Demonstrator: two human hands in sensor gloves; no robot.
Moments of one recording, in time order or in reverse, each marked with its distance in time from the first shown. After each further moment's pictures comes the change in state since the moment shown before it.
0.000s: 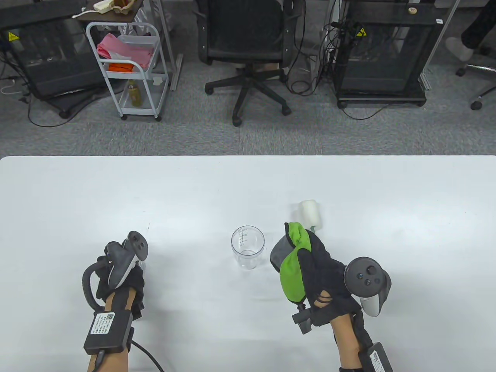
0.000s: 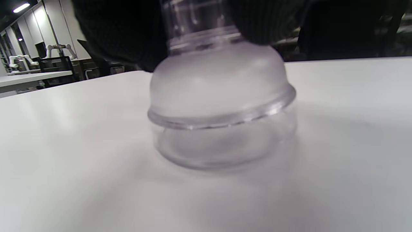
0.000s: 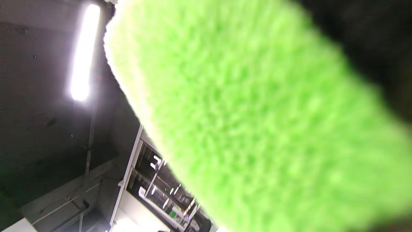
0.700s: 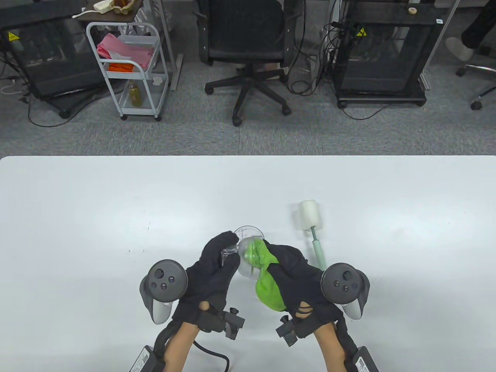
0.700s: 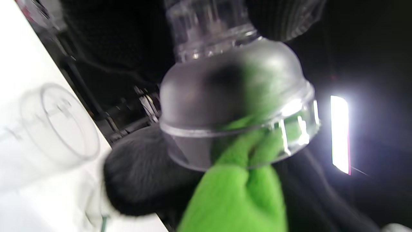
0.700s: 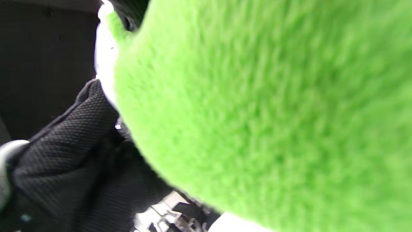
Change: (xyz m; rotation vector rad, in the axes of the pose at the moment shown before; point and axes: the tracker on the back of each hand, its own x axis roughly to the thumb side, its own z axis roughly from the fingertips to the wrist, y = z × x) left_hand 0.110 0.070 0.149 -0.023 -0.880 1.209; right_hand 0.031 0.037 0.007 0.099 -0.088 -0.078
